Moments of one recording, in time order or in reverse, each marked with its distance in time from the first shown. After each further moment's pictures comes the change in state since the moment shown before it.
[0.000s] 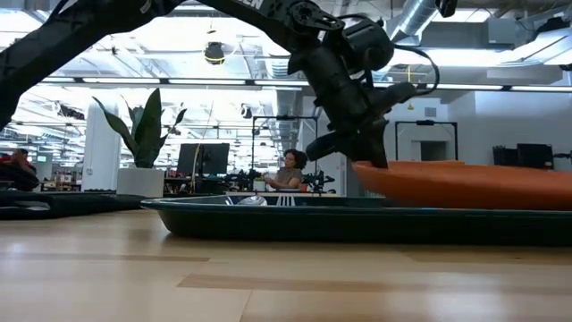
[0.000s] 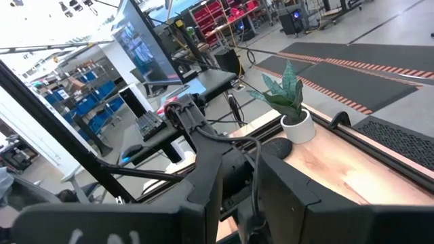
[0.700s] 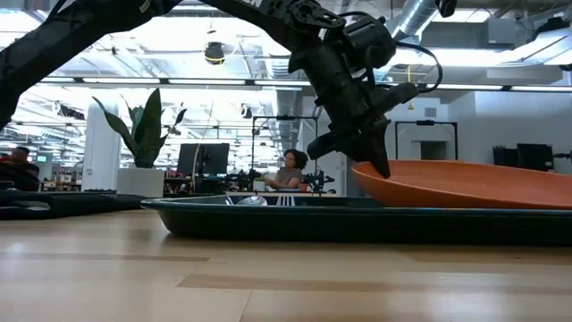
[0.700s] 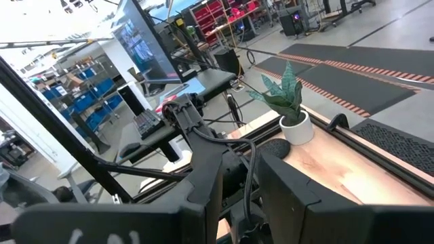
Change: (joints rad) left arm -0.013 0.000 -0.001 0.013 -0.033 0.016; right arm 0.000 0.001 0.000 0.000 0.000 -0.023
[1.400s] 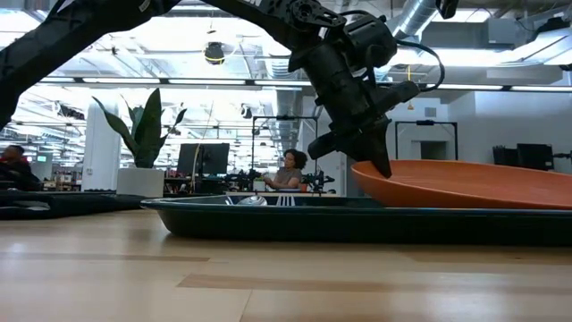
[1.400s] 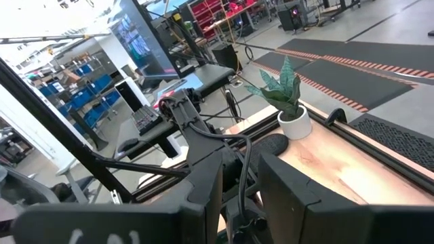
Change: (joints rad) left arm -0.011 -0.001 -0.001 -0.001 0.002 0.008; right arm 0.000 0.000 0.000 -0.021 0.000 -0.002
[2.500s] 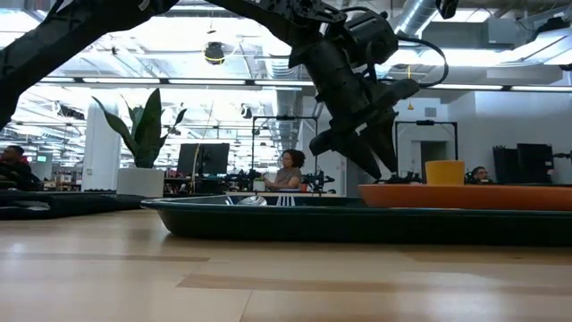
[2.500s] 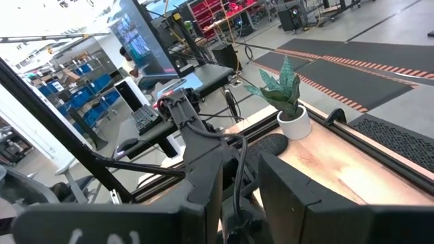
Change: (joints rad) left arm 0.007 -0.002 0.026 -0.030 -0.015 0.060; right arm 0.000 0.000 0.000 -0.001 0.000 -0.003
